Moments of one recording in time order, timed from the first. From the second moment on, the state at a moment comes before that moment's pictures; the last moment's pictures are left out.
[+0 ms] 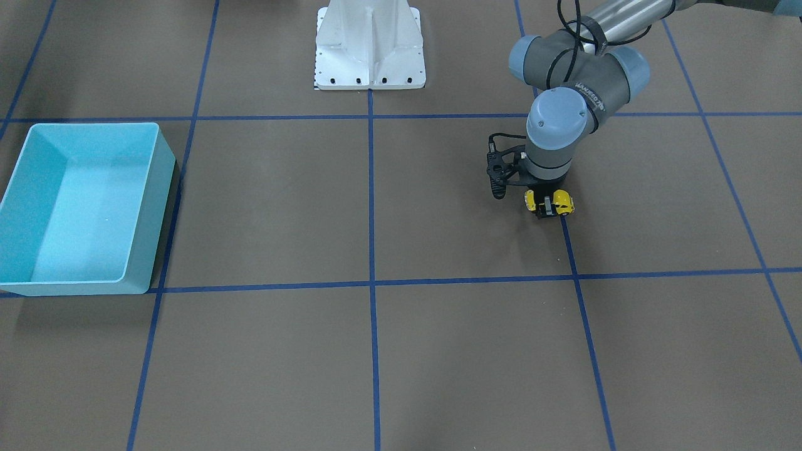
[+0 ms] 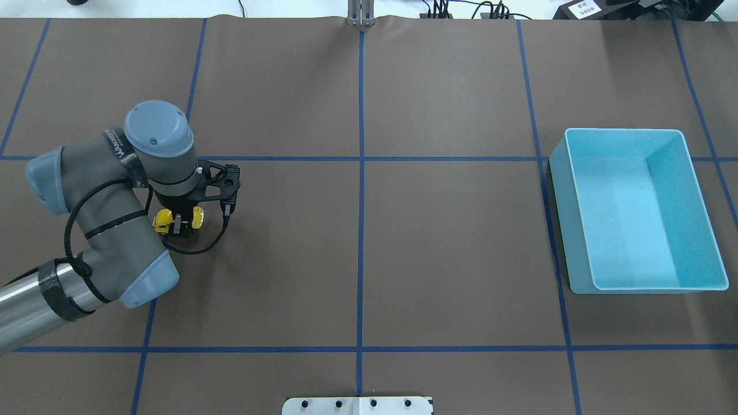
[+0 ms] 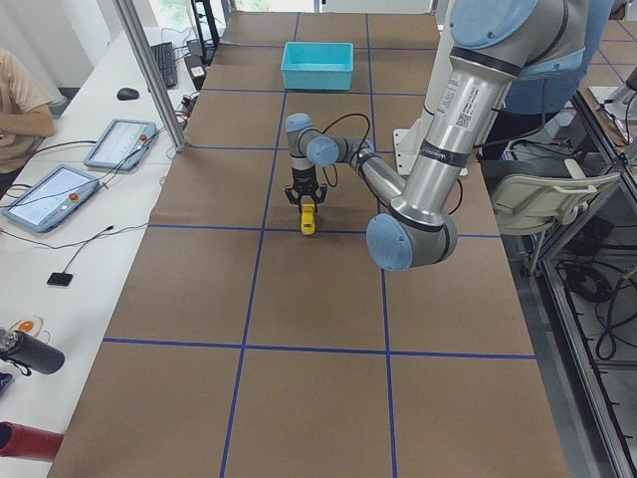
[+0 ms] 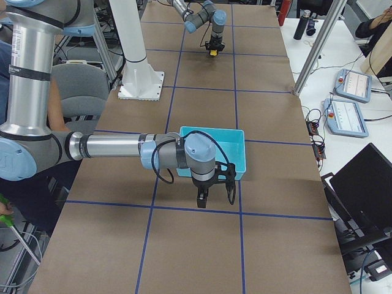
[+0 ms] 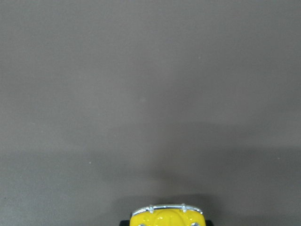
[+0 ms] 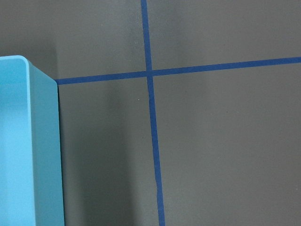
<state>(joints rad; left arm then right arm) -0.67 -2.02 -1.69 -1.41 -1.95 0.61 1.60 -1.76 1.82 -1.54 2.35 0.14</state>
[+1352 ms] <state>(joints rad) -0.67 -2.01 -1.69 -1.44 -1.97 0.64 1.59 -1.76 1.81 -1.54 2.35 0.14</state>
